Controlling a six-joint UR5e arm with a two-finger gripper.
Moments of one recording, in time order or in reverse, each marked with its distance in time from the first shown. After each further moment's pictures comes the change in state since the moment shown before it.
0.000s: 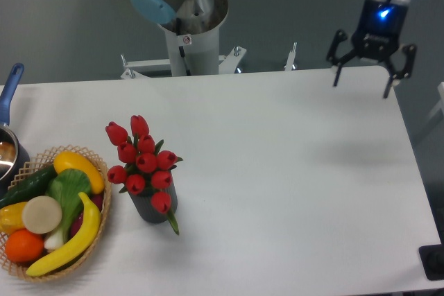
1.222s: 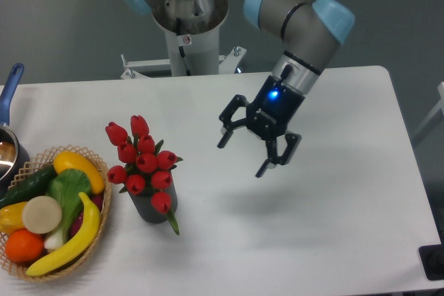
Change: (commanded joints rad) arm -0.258 -0.087 -0.144 0.092 -0.282 0.112
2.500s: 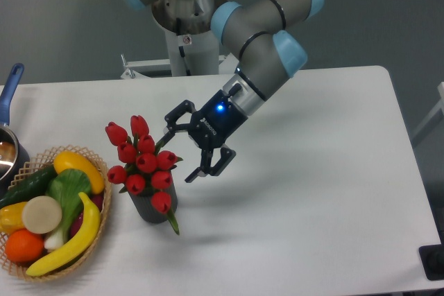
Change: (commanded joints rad) arm -0.150 -0.043 -0.022 0.003 -0.051 0.041
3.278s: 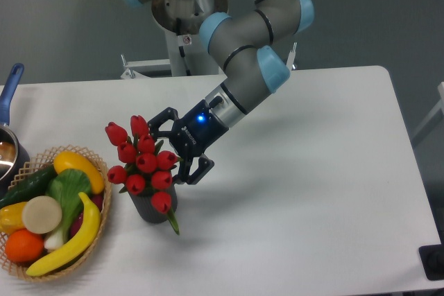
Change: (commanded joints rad) arm -0.051 -0.040 0.023 0.023 -0.002 -0.003
